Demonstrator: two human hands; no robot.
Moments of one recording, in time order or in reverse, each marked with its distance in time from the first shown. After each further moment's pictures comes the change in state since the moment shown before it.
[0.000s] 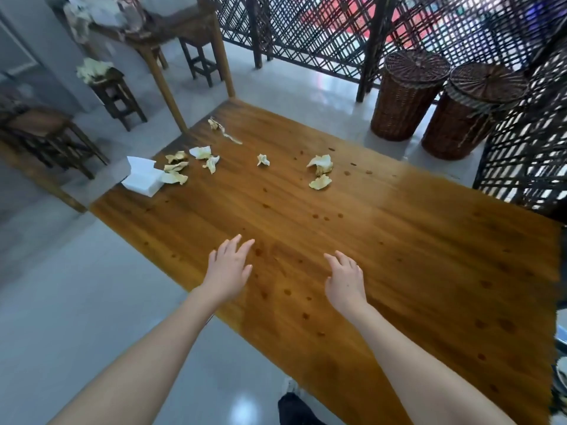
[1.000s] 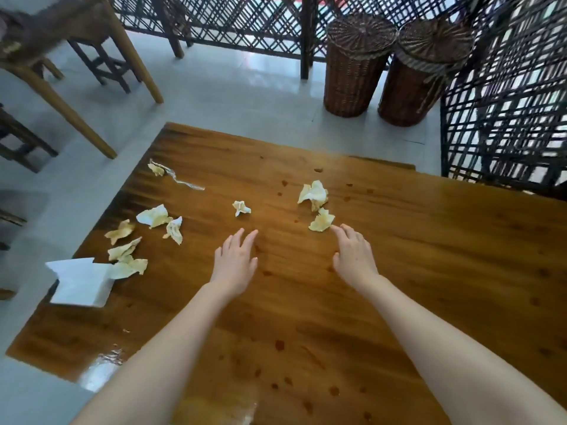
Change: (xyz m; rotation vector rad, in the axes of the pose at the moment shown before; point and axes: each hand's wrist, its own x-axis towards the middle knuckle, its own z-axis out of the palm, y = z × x) left_hand 0.255 -0.022 -0.049 0.005 -0.122 0.230; right_hand 0.212 -0.043 -0.018 -0.009 0.063 0.228
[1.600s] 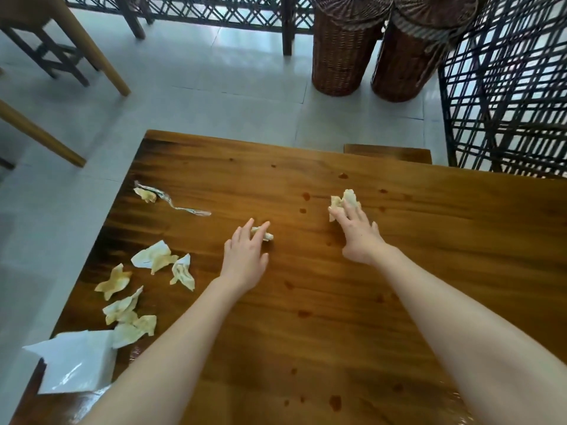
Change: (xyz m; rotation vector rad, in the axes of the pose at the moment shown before) left_hand 0.123 -0.058 -0.015 -0.007 -0.041 0.155; right_hand 0.129 -0.047 0.027 -0.084 -0.336 0.103
